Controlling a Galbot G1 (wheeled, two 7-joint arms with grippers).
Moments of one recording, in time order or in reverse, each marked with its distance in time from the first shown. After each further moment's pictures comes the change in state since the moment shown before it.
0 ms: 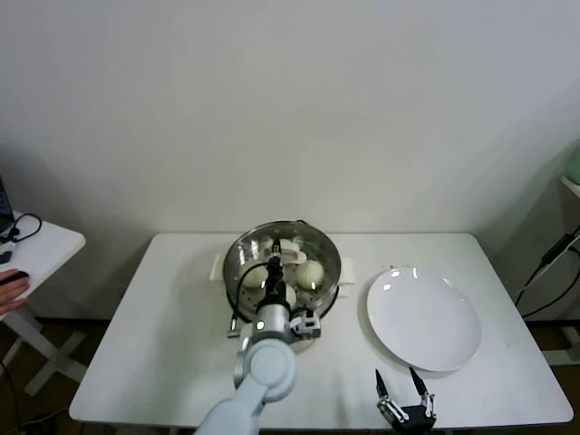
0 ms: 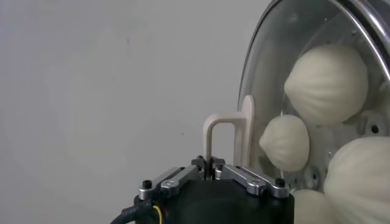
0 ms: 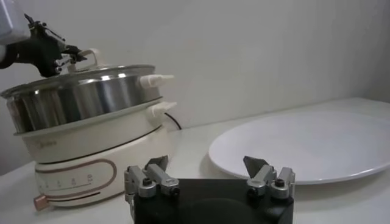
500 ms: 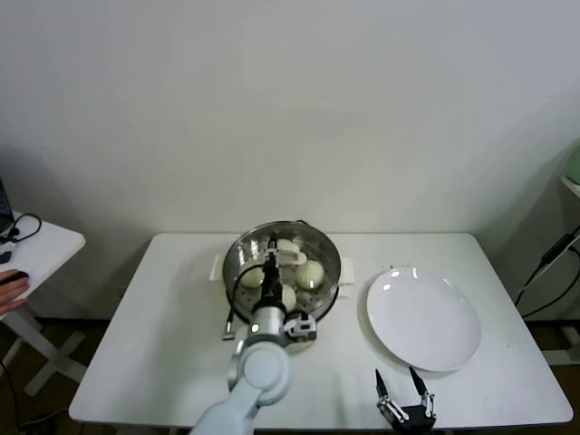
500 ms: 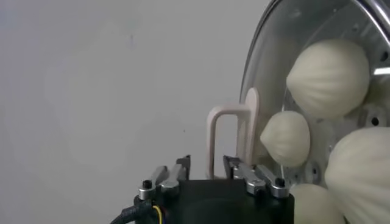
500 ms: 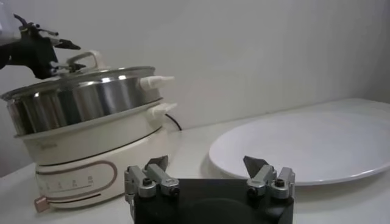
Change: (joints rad) left arm 0.015 0.030 -0.002 -0.028 -0.033 -0.001 -0.017; right arm -0.003 0.000 -0.001 0.003 0.003 0.003 0.000
